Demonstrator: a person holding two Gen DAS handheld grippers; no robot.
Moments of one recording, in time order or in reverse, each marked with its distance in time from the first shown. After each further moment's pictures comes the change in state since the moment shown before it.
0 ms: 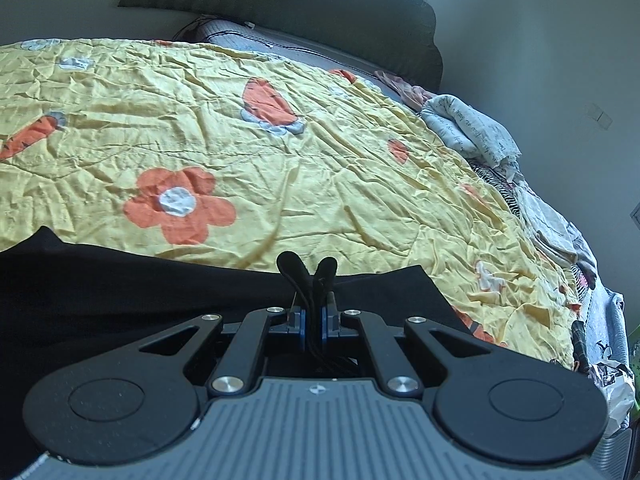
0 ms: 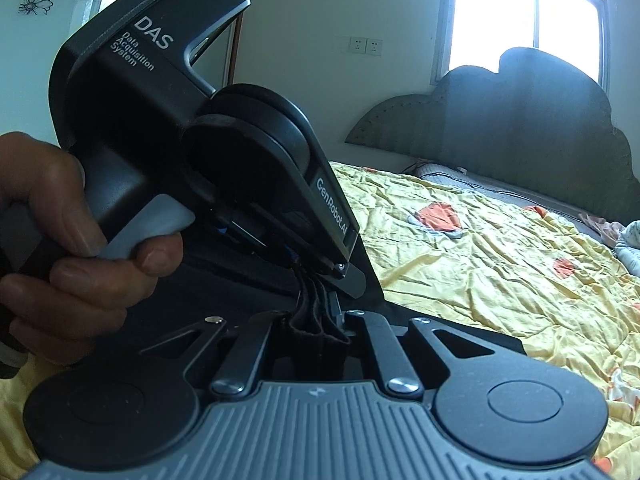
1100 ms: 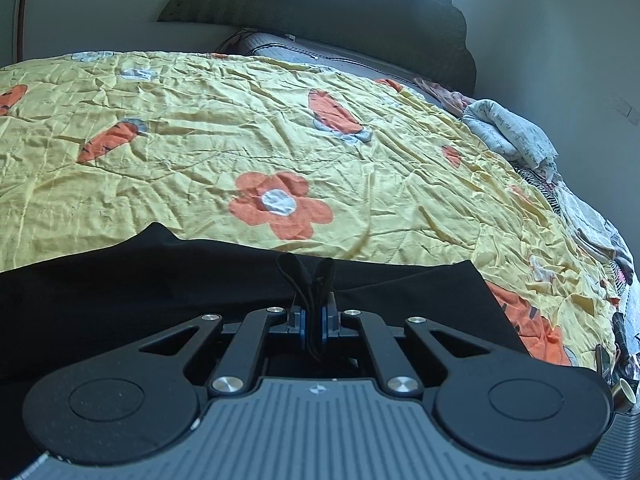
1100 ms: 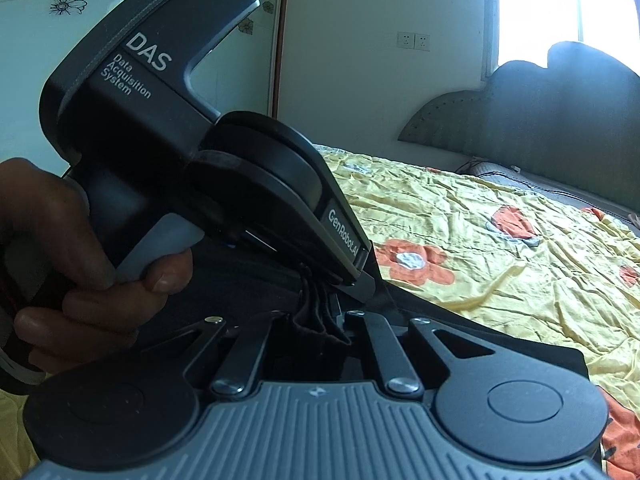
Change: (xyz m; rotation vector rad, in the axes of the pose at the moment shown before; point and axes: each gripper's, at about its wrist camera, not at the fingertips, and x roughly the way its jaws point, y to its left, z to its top) left arm -0.035 0.049 -0.011 0.021 -0.029 0.125; right arm 0.005 -0.039 0.010 -0.003 0.010 0.142
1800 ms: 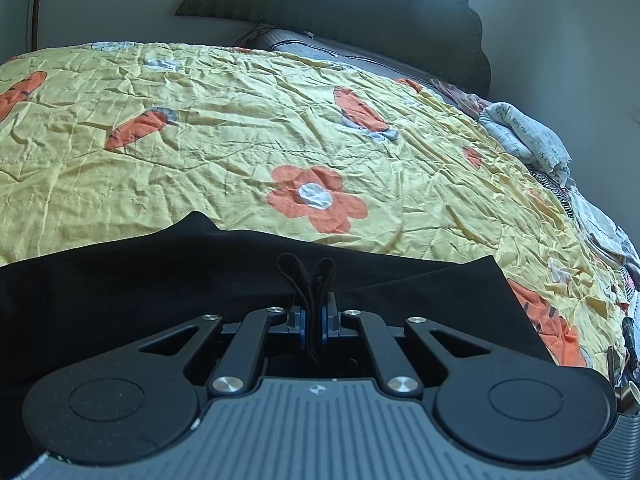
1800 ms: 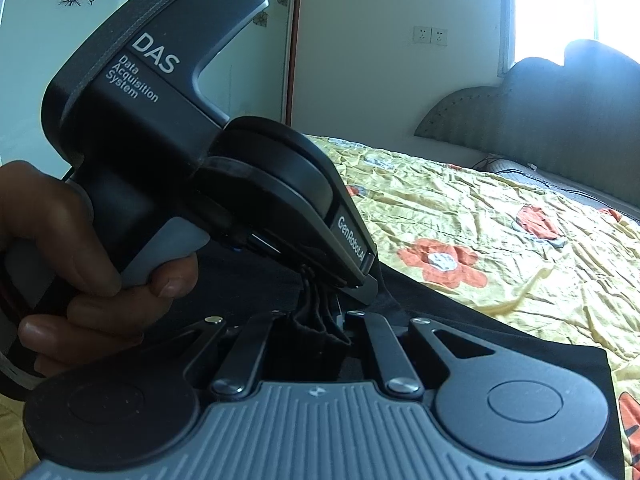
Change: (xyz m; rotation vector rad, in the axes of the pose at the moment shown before) left arm -0.001 0.025 -0.004 -0.028 0.009 0.030; right arm -0.012 -0.008 0.005 -0.017 0.021 0.033
